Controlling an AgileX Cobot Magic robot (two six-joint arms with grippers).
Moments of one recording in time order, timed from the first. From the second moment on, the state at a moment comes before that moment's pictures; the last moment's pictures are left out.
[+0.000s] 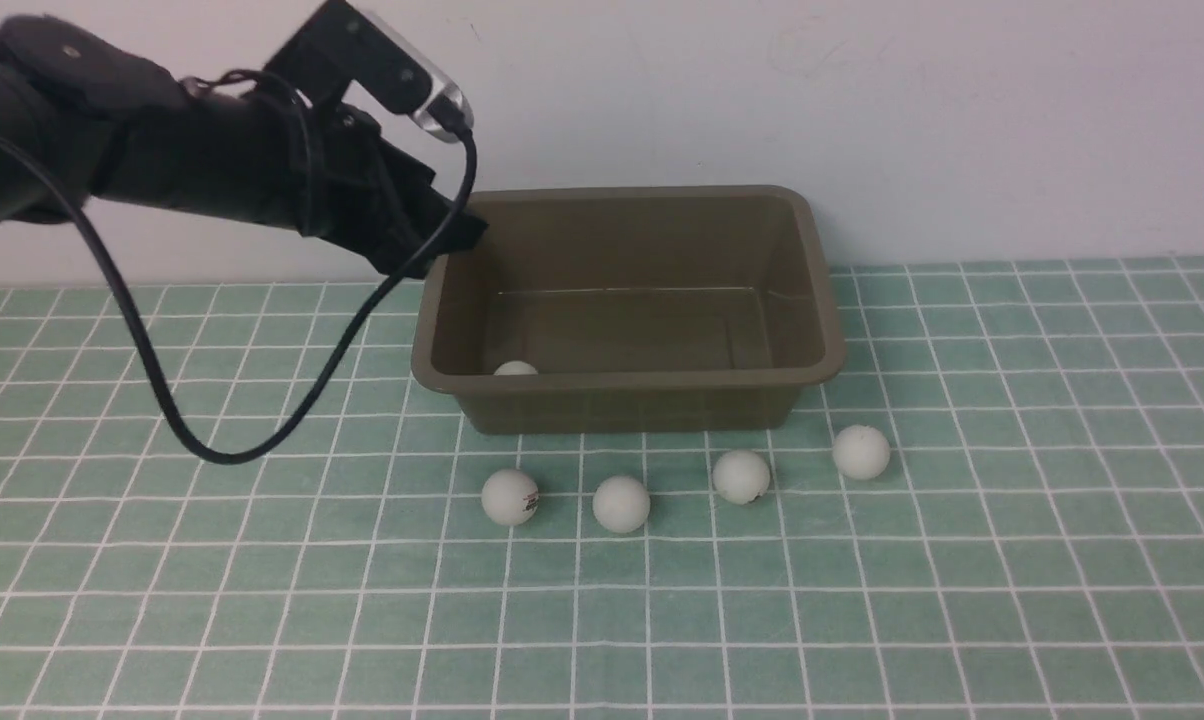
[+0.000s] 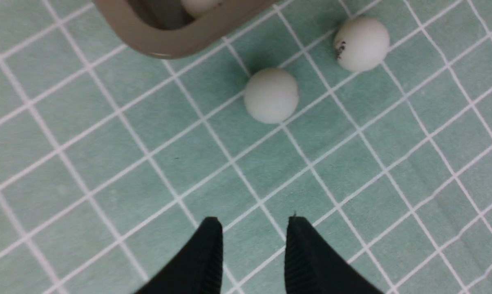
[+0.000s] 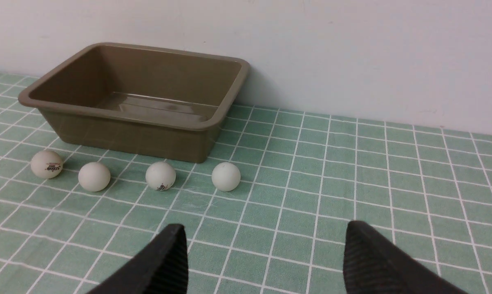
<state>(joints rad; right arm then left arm) 0.03 -0.01 -0.54 0.21 1.00 -0.20 -0.10 1.56 -1.21 -0.45 0.96 0.66</state>
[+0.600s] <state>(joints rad) 0.03 -0.01 -0.54 0.21 0.98 -0.20 -0.30 1.82 -1.12 -0.71 0.61 0.91</state>
